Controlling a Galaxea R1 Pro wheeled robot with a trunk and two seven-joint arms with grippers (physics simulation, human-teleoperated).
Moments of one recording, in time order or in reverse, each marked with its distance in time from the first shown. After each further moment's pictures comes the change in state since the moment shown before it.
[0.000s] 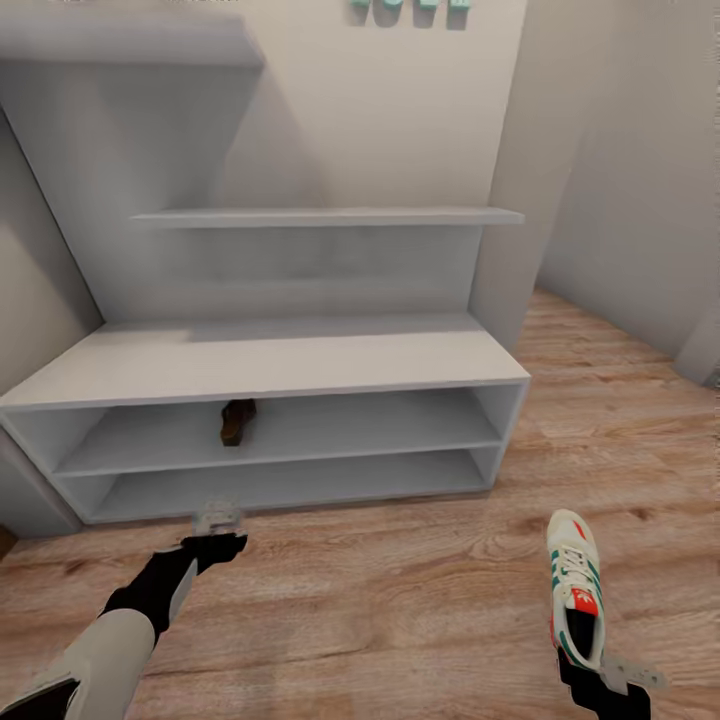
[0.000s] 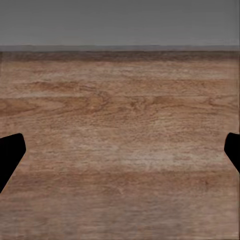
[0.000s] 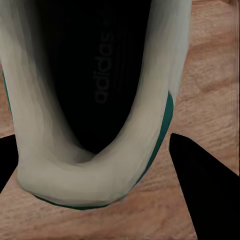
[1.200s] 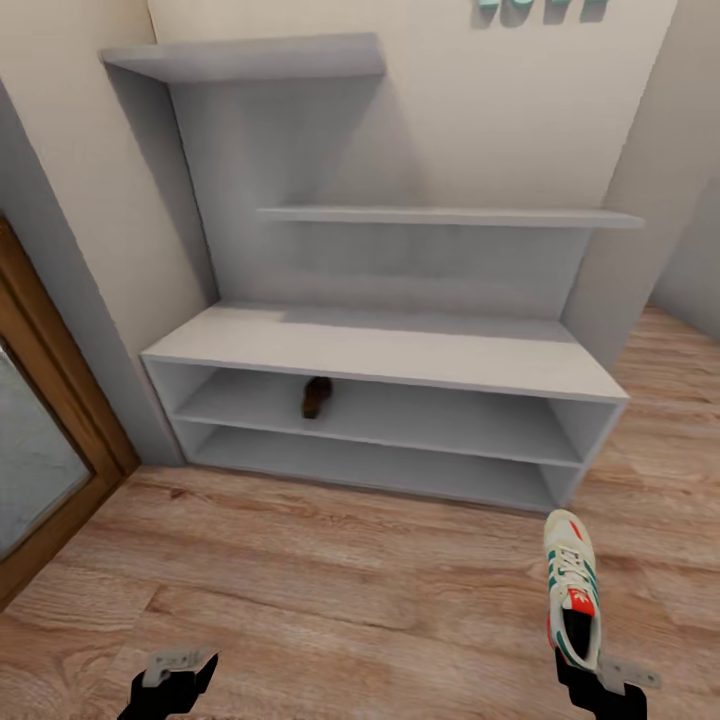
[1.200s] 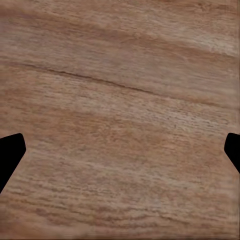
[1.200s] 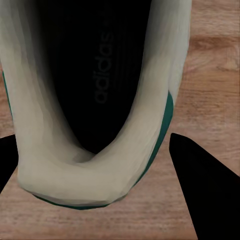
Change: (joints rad) left arm 0.415 0.068 0.009 0.015 0.146 -0.493 -0.209; right arm 0.000 0.005 0.005 0.001 0.004 0.001 0.004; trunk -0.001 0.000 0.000
